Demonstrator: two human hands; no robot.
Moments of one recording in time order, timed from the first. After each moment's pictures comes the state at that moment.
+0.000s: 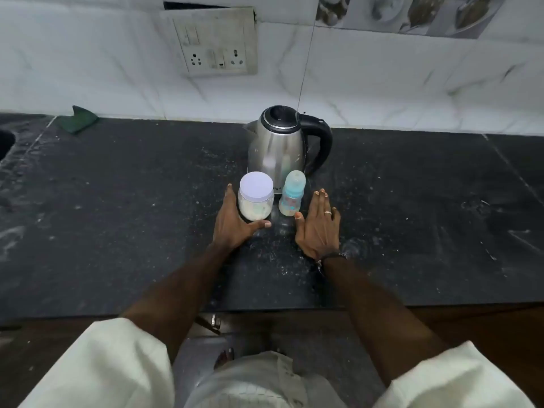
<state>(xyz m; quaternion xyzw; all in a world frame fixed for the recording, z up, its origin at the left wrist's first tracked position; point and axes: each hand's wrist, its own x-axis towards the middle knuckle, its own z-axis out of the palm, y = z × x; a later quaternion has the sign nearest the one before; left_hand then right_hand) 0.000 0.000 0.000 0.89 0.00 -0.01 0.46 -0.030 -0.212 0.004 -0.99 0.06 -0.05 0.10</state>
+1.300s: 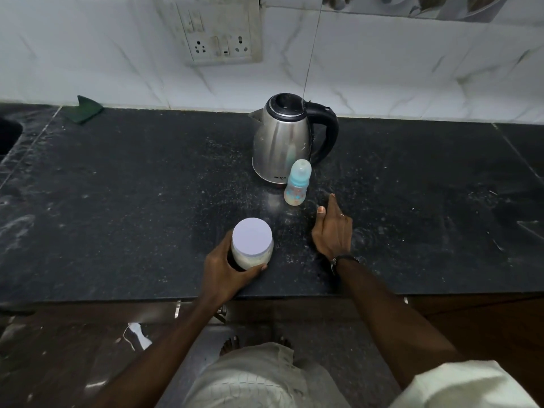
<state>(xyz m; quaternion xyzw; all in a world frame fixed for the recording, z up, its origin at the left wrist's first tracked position) -0.124 0.034 -0.018 0.82 -0.06 0.06 0.56 -0.057 -0.221 -0.006 -0.96 0.10 -0.16 0.23</state>
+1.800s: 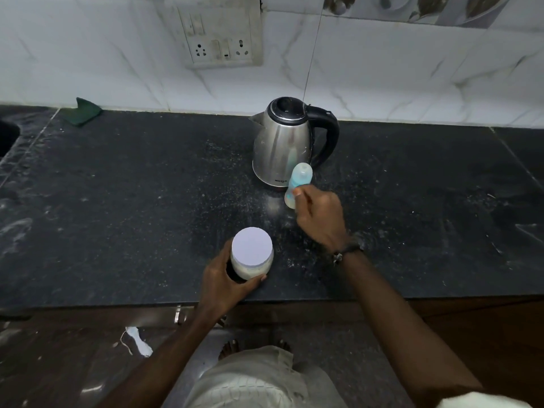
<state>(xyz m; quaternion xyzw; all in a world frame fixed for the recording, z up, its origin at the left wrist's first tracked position) -0.134 0.039 -0.021 0.83 -0.06 0.06 0.55 -0.047 -0.185 0.078 -0.92 -0.07 -0.22 0.30</state>
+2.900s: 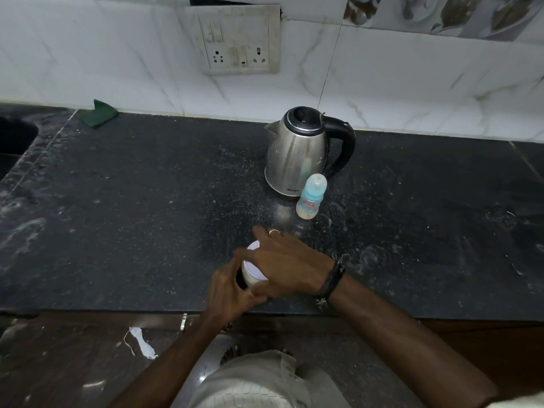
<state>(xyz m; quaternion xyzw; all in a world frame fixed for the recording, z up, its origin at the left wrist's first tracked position) -0.123 0.047 -0.027 0.84 -0.09 0.05 0.53 -0.088 -0.102 0.122 -0.93 -0.35 0.13 -0.02</state>
